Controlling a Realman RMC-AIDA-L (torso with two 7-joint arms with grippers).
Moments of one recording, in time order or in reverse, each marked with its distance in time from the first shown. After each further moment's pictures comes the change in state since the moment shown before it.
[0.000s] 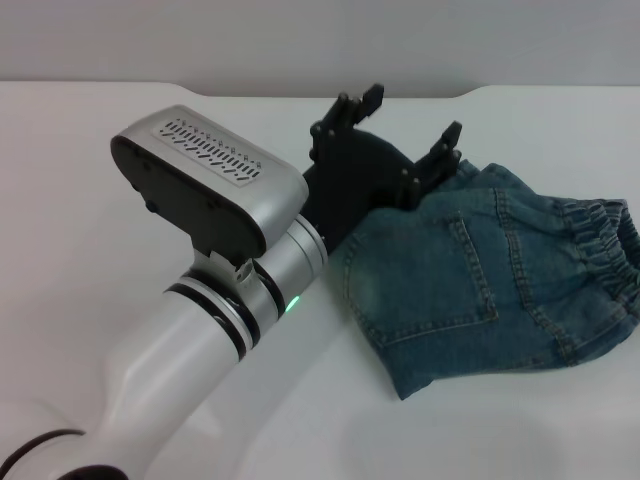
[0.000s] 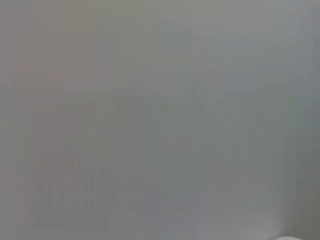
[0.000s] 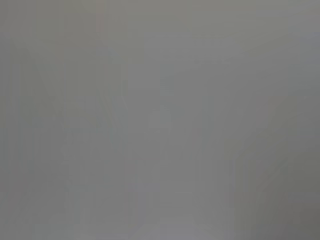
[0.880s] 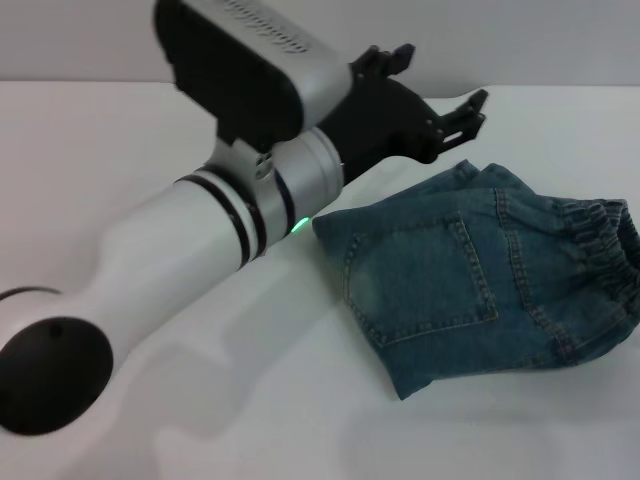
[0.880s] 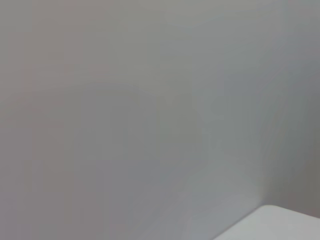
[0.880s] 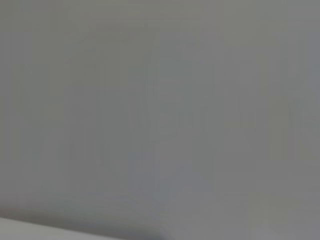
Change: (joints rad) left arm -0.084 0.000 -0.213 -0.163 0.005 -0.422 0.083; right arm 0.103 -0.004 -0.255 0.108 -0.125 -0.150 0.044
